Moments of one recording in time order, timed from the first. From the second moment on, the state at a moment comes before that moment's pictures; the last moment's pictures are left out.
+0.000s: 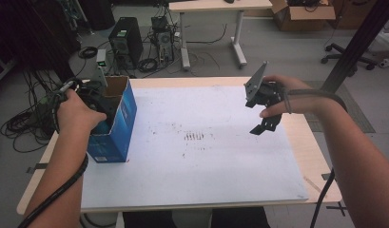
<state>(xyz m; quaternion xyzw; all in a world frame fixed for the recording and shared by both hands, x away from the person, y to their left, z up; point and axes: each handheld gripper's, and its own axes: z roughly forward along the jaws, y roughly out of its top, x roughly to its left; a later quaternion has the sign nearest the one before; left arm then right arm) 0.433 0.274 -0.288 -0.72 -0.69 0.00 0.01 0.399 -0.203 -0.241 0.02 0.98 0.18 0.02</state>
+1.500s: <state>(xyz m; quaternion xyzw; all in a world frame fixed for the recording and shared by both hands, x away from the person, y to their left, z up) 0.430 0.267 -0.281 -0.72 -0.69 -0.03 0.00 0.398 -0.211 -0.246 0.02 0.98 0.19 0.02</state>
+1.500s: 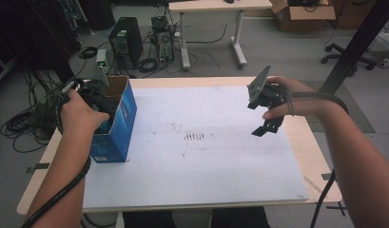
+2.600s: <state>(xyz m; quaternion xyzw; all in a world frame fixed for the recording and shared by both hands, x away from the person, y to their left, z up) 0.411 0.250 -0.207 -0.75 -0.66 -0.06 -0.05 0.395 -0.211 -0.241 0.02 0.98 0.19 0.02</state>
